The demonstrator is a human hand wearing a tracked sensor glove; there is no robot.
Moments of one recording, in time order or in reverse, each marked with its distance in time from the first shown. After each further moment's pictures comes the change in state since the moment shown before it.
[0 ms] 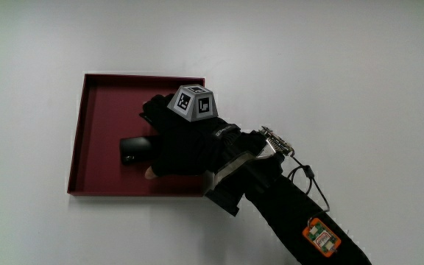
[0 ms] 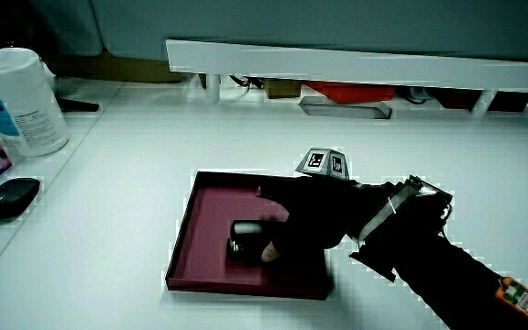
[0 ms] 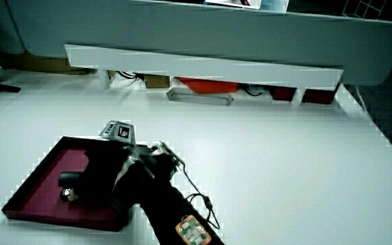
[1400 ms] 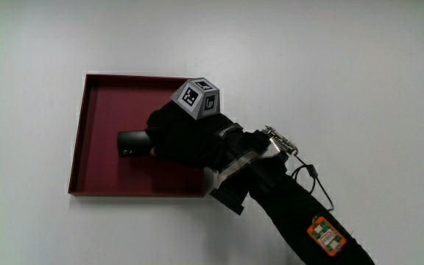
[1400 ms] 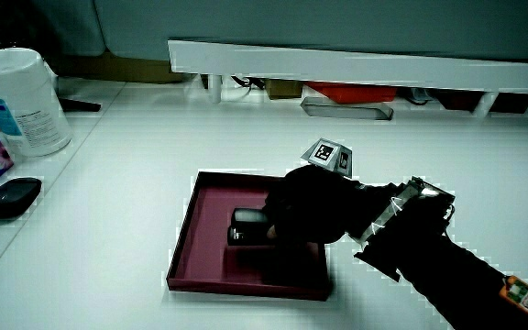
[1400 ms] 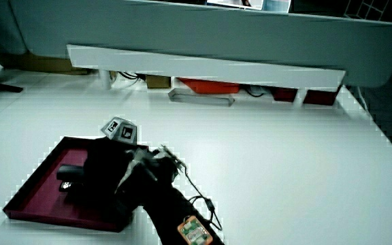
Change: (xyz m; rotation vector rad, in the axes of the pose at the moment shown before) arm -0.015 -0.041 0.035 0.262 0.002 0.161
